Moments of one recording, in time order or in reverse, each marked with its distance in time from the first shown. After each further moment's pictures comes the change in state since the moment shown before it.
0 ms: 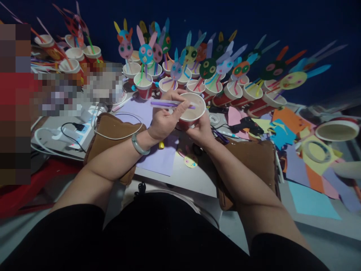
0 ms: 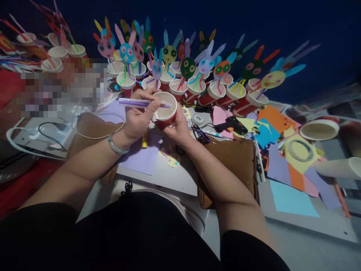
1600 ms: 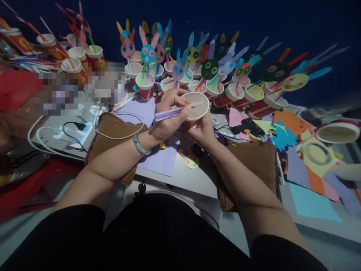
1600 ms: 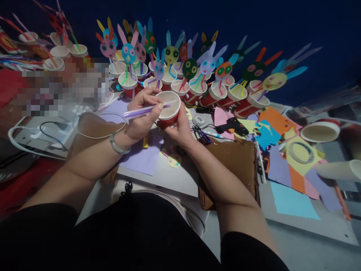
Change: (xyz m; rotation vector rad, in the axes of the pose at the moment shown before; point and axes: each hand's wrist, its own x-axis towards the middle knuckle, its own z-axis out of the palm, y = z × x) left_hand 0.001 0.004 0.001 0.088 0.038 0.108; right_hand -0.004 0.007 -0.003 -0.013 0.025 -0.066
